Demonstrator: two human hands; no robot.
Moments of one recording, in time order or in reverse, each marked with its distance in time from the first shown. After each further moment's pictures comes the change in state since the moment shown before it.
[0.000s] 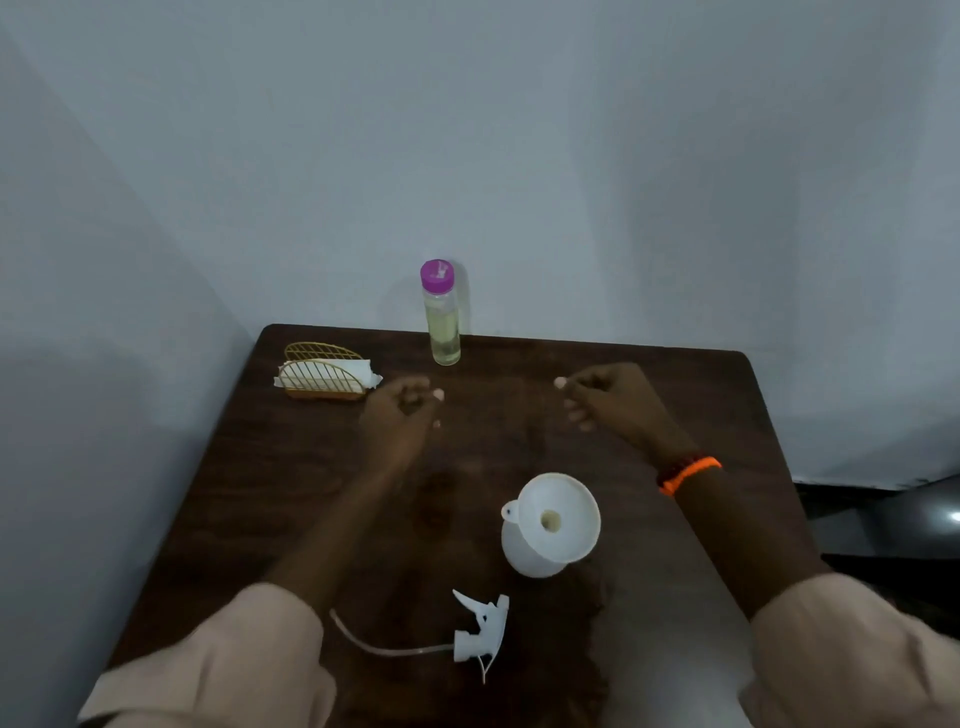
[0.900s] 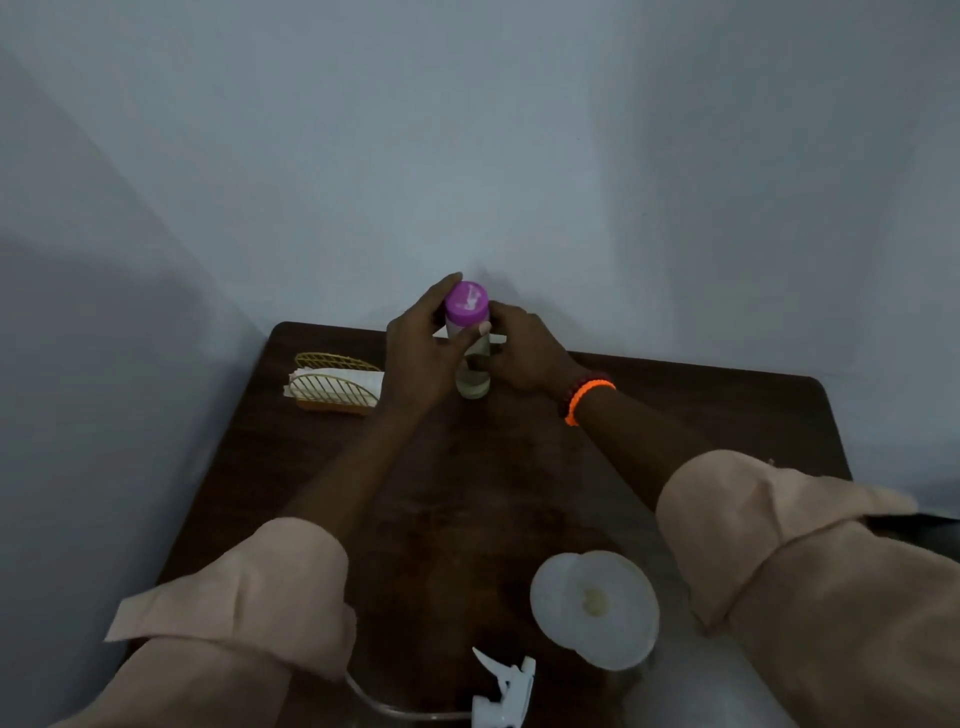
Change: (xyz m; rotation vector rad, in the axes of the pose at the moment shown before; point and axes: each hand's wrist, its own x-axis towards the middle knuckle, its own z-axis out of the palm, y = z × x) left_hand 0.119 0.041 0.012 0.122 0.055 0.541; right_hand 0.148 -0.067 0.119 -0.218 -0.222 -0.477
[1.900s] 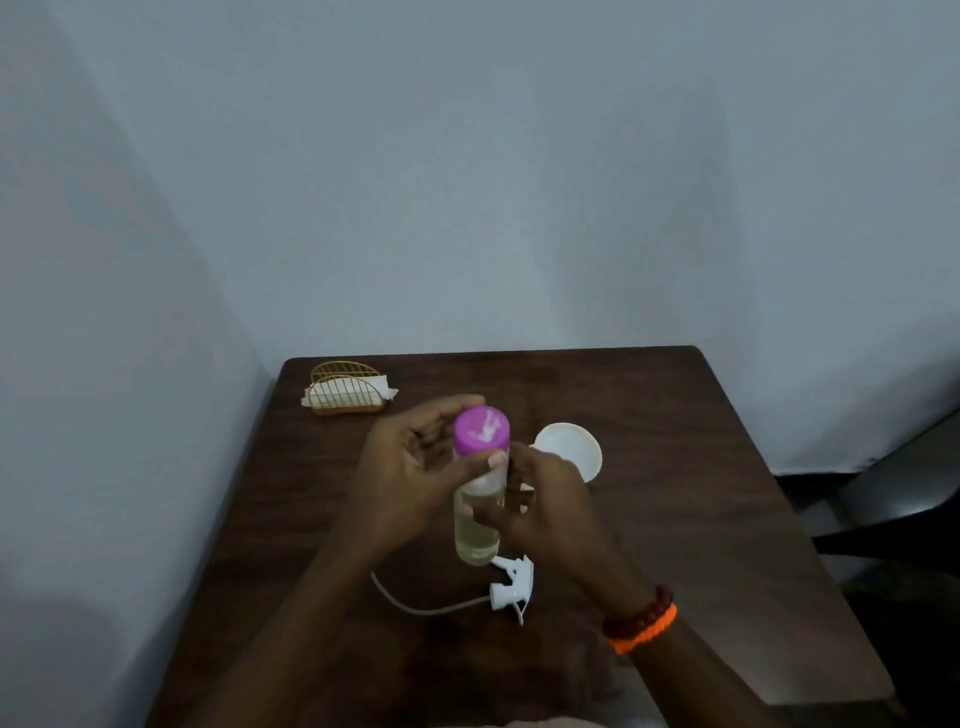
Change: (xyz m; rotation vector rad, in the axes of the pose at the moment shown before) left_hand -0.231 0.131 -0.145 -0.420 -0.387 0.001; right_hand -0.324 -0.159 0.067 0.064 0.311 0.057
